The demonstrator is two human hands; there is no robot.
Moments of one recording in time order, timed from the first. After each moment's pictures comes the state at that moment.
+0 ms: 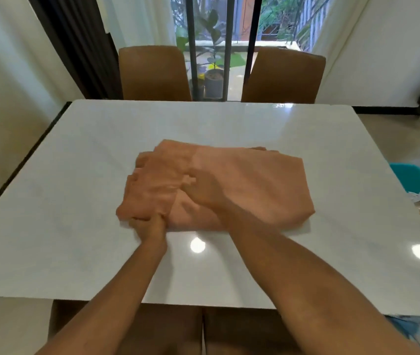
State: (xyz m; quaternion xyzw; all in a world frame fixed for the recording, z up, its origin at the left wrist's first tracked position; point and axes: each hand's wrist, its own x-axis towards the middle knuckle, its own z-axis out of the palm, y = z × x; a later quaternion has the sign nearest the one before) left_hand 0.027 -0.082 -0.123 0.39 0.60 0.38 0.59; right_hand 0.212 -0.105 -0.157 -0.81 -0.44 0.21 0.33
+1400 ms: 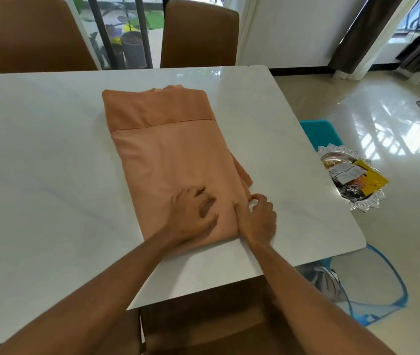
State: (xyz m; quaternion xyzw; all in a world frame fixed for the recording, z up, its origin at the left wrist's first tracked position) left_hand 0.193 -0.253 -0.151 0.95 0.11 0.05 0.30; right_hand 0.267 -0.424 -0.144 -0.94 0.04 0.11 0.31
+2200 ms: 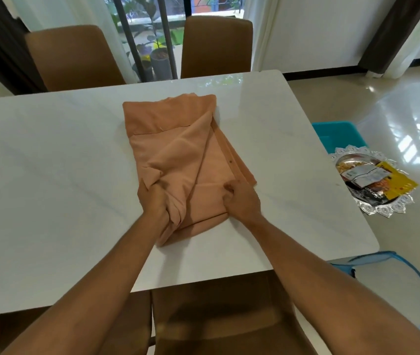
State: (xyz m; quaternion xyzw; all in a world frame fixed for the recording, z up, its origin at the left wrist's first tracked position) left_hand 0.186 -0.234 -0.097 0.50 0.51 0.32 0.62; right_hand 0.307 -0.404 -0.145 -0.90 -0.25 0.16 0.33
